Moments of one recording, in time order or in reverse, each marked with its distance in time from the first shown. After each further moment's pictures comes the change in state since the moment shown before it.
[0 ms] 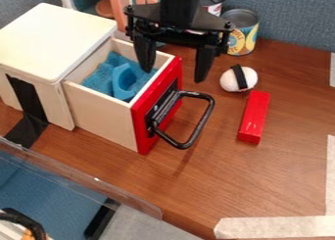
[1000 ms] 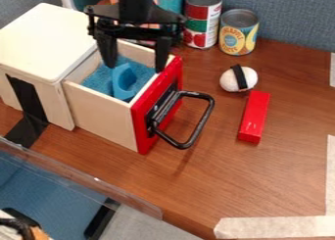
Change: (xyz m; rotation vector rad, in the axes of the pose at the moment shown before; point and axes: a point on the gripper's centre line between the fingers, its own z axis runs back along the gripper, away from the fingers) arm 0.018 0.056 -0.021 0.036 0.055 0.165
